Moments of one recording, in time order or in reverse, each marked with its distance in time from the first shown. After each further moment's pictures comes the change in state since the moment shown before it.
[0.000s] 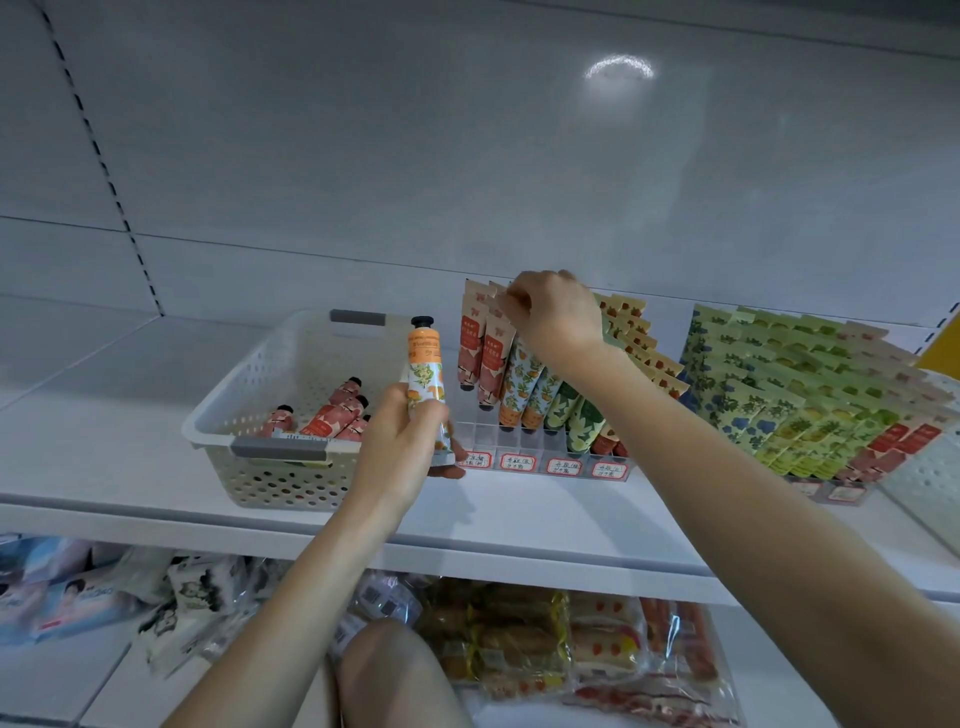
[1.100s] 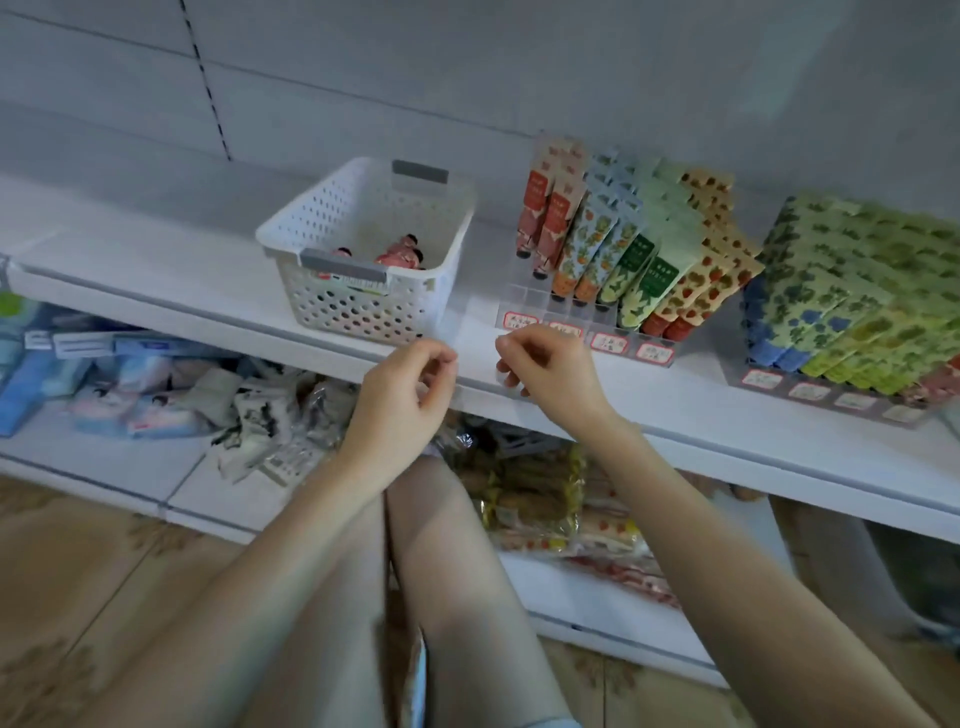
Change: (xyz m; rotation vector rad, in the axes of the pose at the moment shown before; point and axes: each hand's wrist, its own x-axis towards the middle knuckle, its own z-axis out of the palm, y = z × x) left_hand -0.059 -0.094 -0.039 0.554 0.180 0.551; right_hand -0.161 -0.023 0.058 0.796 -0.292 0.152
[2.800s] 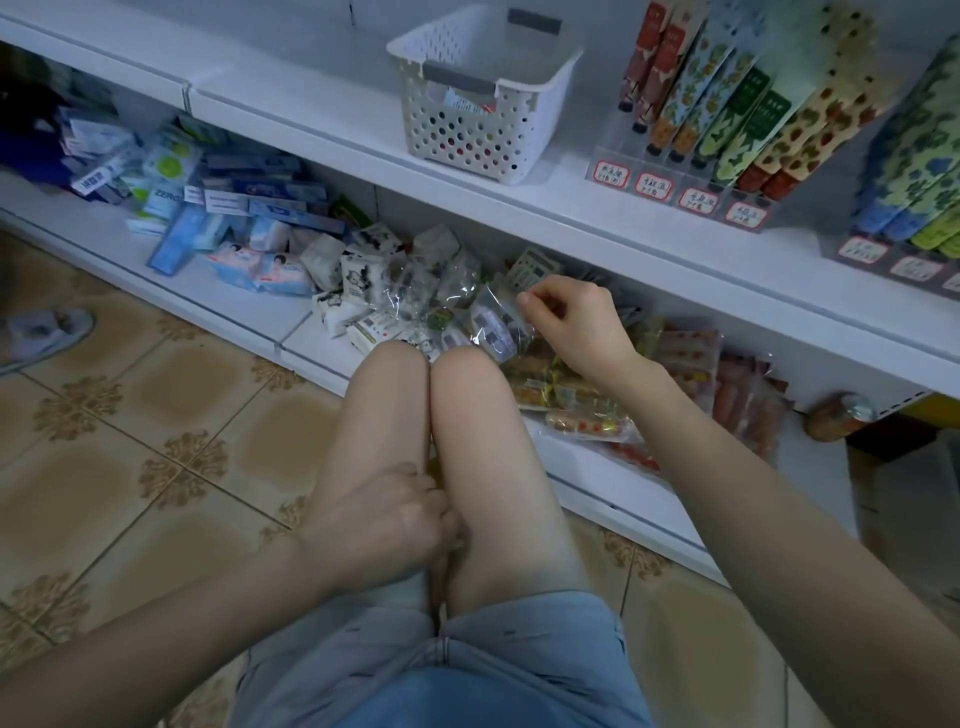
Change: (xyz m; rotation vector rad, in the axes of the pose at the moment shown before) left_hand -0.239 0.044 -0.075 0.671 -0.599 0.565; right_hand -0.112 0.005 0.042 -0.216 -0.179 -0.222
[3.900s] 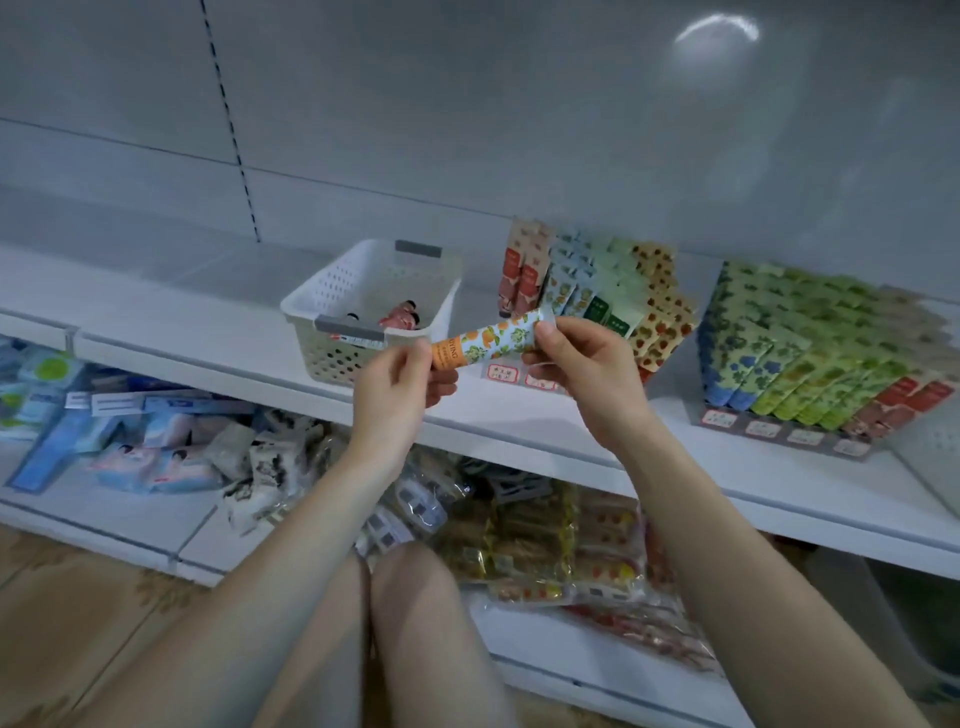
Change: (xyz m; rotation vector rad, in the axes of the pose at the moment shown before) left_hand 0.233 -0.129 -0.070 -1.259 0.731 -0.966; right_hand 0.083 -0.019 -0.129 0.689 0.313 0.171
